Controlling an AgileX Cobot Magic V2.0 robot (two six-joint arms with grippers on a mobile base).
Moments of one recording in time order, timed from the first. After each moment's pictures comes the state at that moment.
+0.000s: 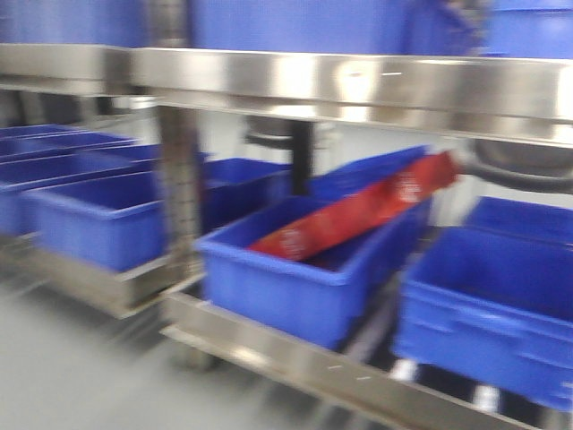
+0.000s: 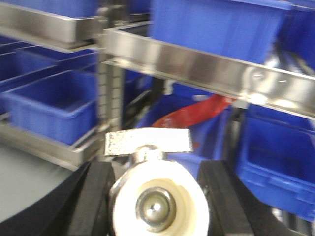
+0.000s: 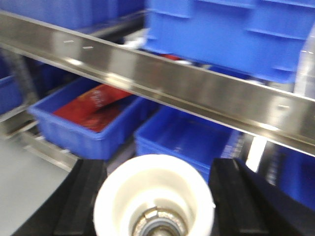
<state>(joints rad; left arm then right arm) -0.12 0.55 -0.68 0.01 0.46 -0.08 -0.12 0.49 -0.76 0.12 0.71 -0.06</state>
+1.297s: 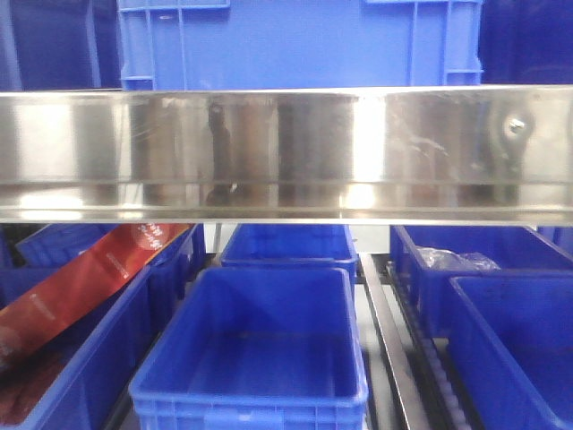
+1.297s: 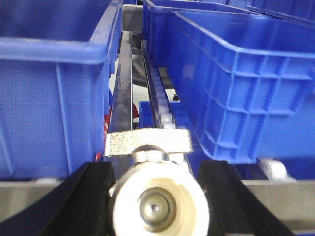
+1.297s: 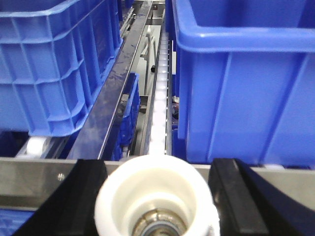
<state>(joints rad) -0.12 0.55 -0.68 0.01 0.45 -0.08 -0.12 0.49 -0.76 0.12 0.71 -0.06</state>
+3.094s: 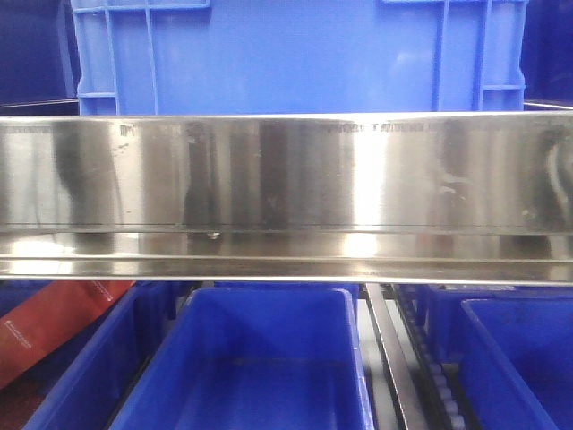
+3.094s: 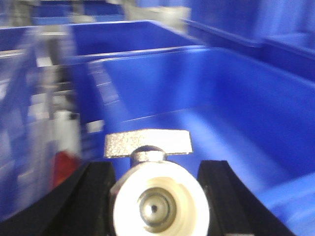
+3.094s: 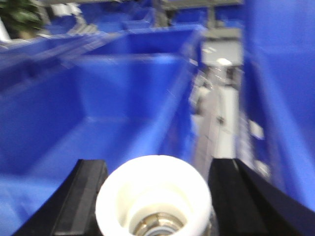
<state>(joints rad) -0.39 1.06 -1.16 0.00 0.42 -0.02 0.10 0.85 -1.01 0.30 0.41 -0.11</state>
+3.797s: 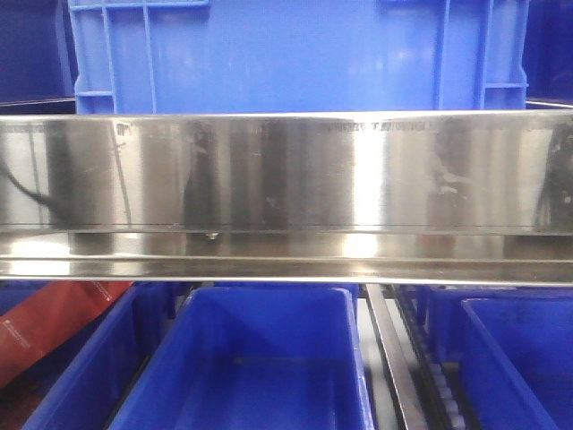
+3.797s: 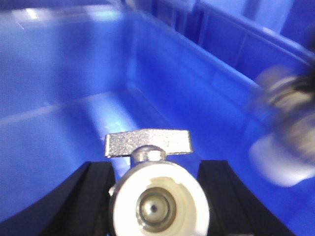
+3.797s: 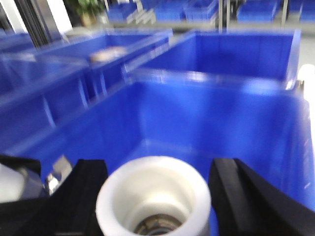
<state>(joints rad) -0.53 1.62 -1.67 -0.14 0.56 -0.03 0.29 1.43 -1.42 0.30 0.33 -0.11</state>
